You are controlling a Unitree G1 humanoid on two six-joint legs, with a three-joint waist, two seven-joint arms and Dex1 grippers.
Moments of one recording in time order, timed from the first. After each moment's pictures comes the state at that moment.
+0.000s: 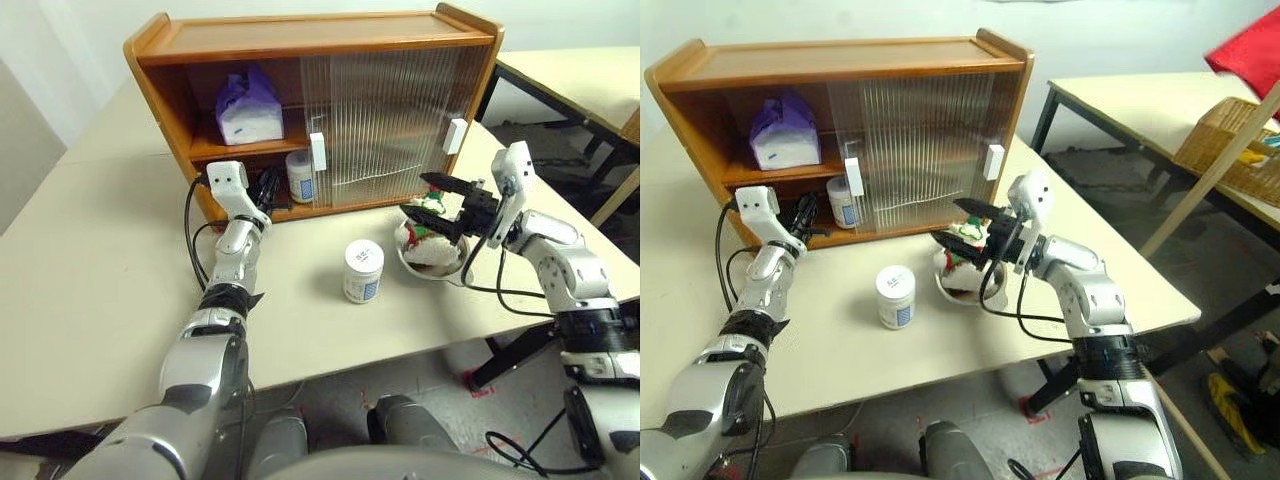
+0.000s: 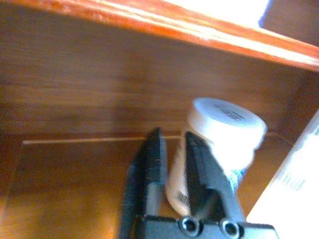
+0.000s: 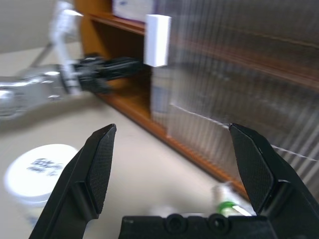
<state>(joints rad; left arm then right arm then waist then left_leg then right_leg) -0.60 0.19 0.21 0.81 -0.19 -0.32 -0.35 -0.47 -0.48 -0.02 0.18 0.42 0.21 0.96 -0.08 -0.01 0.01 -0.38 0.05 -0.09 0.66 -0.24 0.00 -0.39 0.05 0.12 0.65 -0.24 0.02</state>
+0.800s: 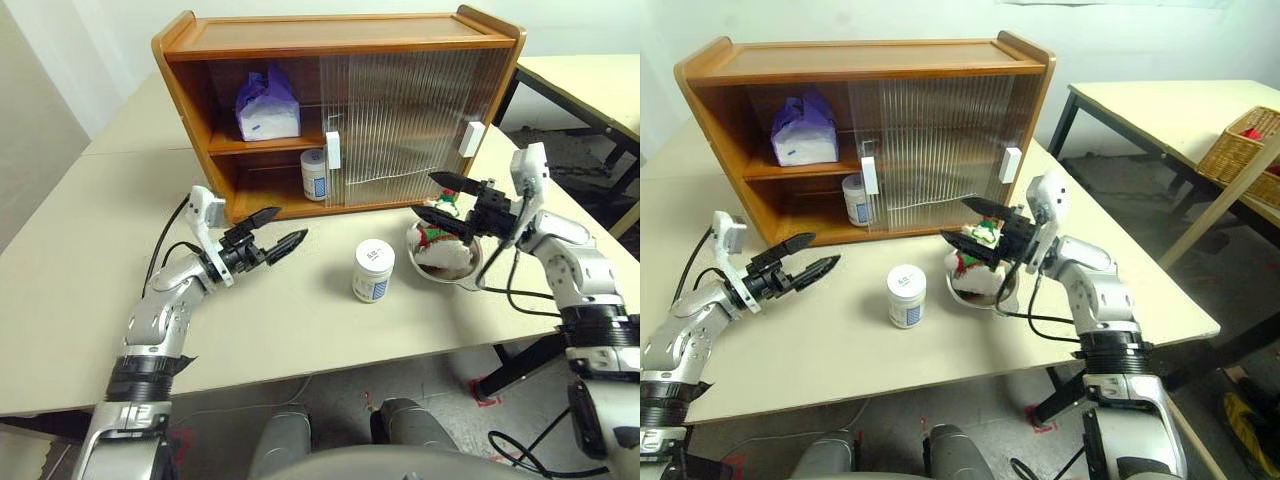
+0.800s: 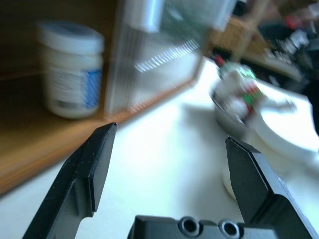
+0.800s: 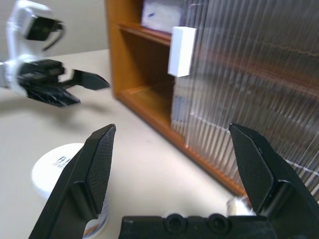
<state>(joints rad) -0.22 0.49 0.04 0.13 -0.46 0.22 -0.96 -0.45 -0.56 -0.07 0.18 0.51 0.21 1.12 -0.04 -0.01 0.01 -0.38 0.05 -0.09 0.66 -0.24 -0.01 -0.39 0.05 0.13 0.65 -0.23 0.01</state>
